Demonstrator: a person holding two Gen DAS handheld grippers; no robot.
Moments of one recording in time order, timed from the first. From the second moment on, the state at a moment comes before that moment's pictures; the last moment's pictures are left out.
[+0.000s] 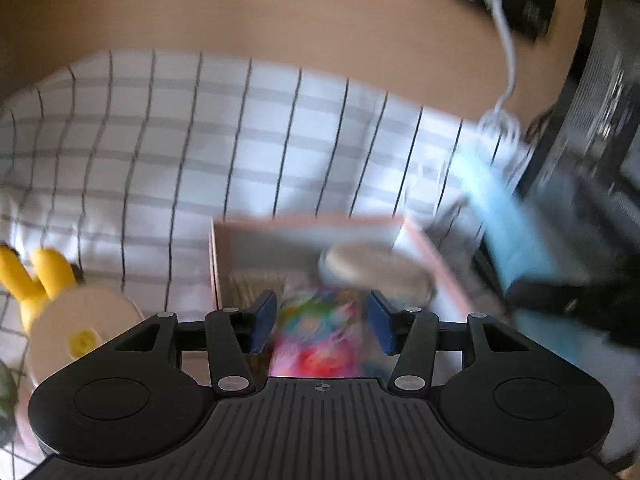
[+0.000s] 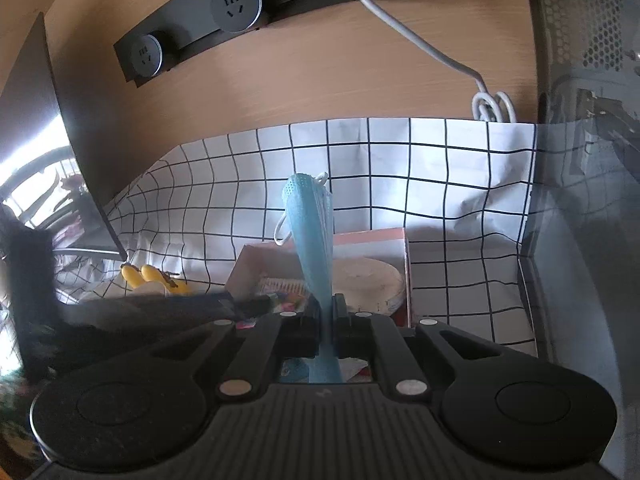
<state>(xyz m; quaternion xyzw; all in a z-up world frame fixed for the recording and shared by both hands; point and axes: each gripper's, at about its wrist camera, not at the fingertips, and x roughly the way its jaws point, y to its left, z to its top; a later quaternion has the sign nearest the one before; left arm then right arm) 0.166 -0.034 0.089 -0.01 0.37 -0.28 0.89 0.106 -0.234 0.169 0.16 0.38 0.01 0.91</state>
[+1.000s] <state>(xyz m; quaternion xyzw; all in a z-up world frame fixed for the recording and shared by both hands) 0.133 0.045 0.119 -0.06 0.39 -0.27 0.88 0.186 -0.196 0.083 0.10 0.46 0.02 0.88</state>
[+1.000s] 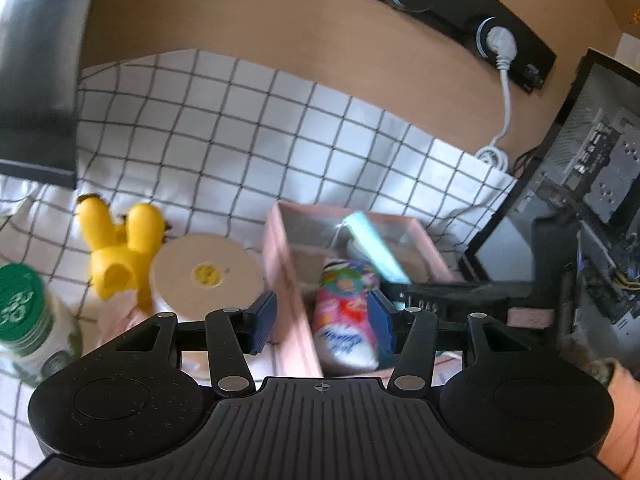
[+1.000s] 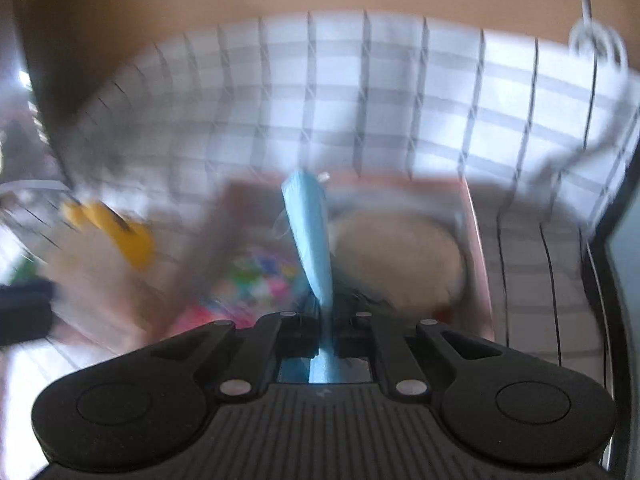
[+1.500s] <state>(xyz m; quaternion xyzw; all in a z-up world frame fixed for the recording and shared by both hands) 0.129 0.009 0.105 -0.03 0.42 -0.28 0.86 0.143 -0.208 0.132 0.10 0.37 0.02 0.92</state>
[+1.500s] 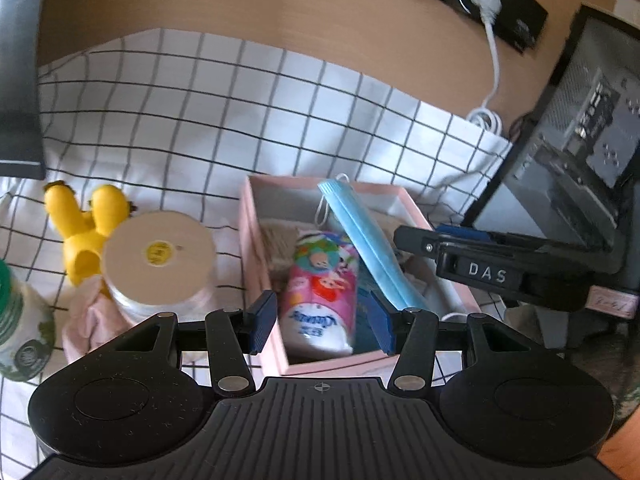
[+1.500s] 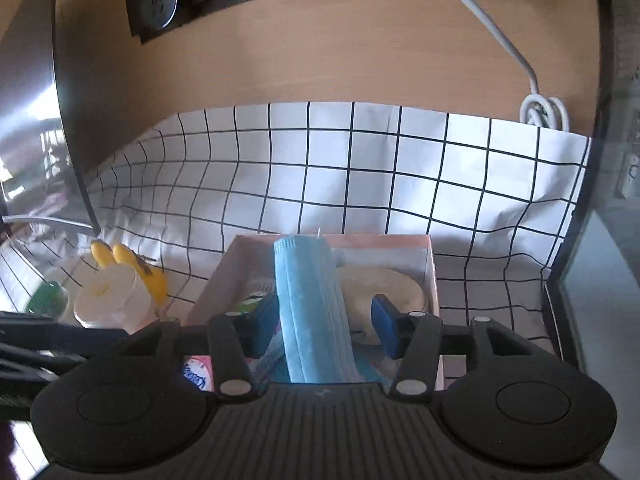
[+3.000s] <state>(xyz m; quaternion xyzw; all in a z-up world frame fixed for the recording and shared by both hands) 0.117 0.170 0.121 0.00 0.37 -0.17 0.92 0.183 -0.110 0.182 0.14 0.38 0.05 0.91</state>
